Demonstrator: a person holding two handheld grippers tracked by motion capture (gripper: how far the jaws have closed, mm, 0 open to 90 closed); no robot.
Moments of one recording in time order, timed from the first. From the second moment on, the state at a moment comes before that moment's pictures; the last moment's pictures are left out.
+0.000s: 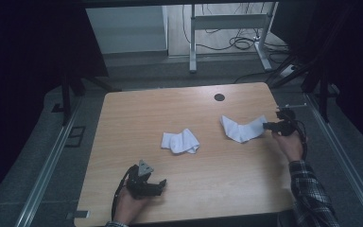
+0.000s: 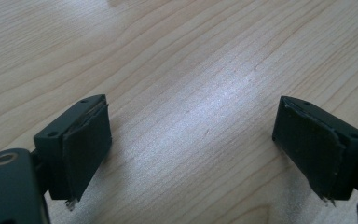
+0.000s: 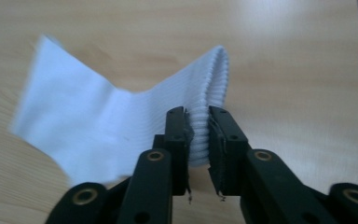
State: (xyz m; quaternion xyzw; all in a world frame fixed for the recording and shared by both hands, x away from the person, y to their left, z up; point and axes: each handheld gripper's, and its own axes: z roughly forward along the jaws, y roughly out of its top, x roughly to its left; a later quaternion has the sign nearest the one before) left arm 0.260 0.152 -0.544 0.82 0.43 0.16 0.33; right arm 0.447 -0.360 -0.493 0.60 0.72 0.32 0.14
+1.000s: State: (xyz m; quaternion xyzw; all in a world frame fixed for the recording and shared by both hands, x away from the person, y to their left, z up) left arm 0.260 0.151 -0.544 0.82 0.43 0.15 0.33; right arm 0.454 -0.211 -0.504 0.46 0.82 0.32 0.14
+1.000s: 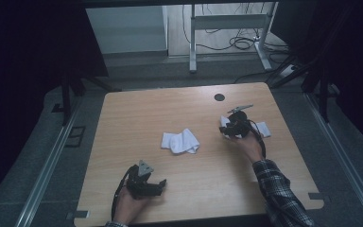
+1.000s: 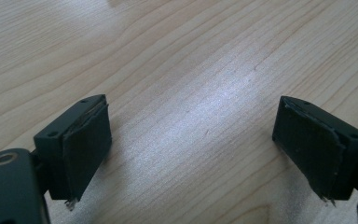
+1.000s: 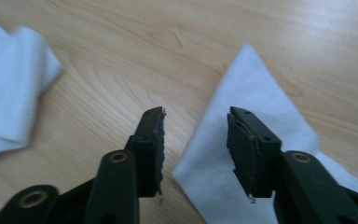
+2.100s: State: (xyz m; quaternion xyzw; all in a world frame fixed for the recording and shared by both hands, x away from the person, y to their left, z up) left arm 0.260 0.151 -0.545 0.82 0.43 0.15 0.33; right arm 0.442 -0.243 -0.500 0.47 0.81 0.33 0.11
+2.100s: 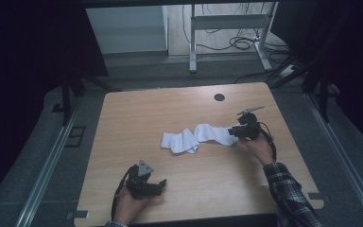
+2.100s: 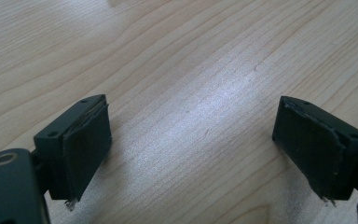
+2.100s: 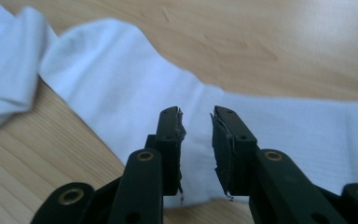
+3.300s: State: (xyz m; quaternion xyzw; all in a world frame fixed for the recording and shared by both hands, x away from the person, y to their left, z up) left arm 0.322 0.103 -0.505 0.83 0.41 0.15 0.35; right arm 0.423 -0.316 -0.504 0.49 0.80 0.33 0.13
